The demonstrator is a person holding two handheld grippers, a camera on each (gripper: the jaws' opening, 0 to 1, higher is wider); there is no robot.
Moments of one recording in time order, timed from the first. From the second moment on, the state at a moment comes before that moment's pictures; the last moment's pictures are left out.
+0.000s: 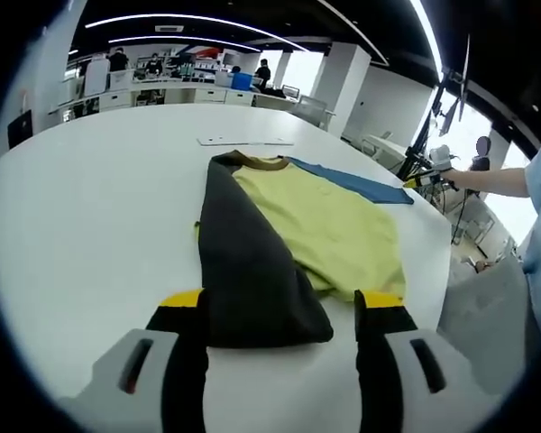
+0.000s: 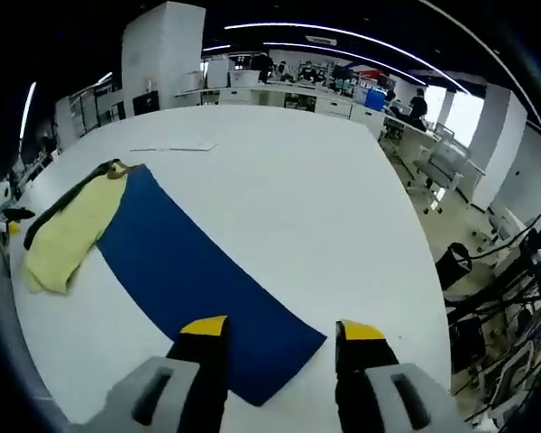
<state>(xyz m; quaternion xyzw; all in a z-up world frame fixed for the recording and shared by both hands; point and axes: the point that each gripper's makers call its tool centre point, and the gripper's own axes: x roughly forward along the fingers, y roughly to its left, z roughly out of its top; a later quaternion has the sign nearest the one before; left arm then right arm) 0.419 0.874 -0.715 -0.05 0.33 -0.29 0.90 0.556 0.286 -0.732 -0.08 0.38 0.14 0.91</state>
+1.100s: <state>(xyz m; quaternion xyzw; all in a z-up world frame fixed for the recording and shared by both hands) 0.415 0.883 -0.705 -0.04 0.30 -0.30 0.90 0.508 0.363 -0.668 -0.06 0.31 0.24 0.92</state>
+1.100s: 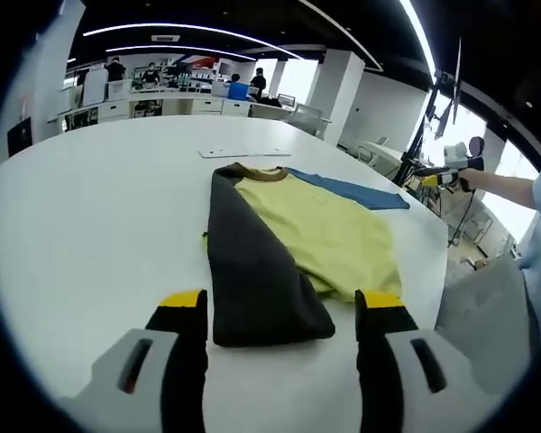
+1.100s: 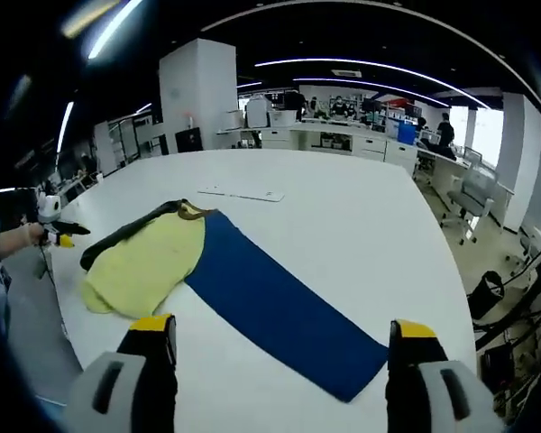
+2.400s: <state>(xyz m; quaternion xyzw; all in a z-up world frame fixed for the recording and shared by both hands) 0.391 0.905 -0.742 -0.19 0.36 -0.20 0.89 0.450 0.499 -0.654 -0.05 0.29 0.35 0.89</state>
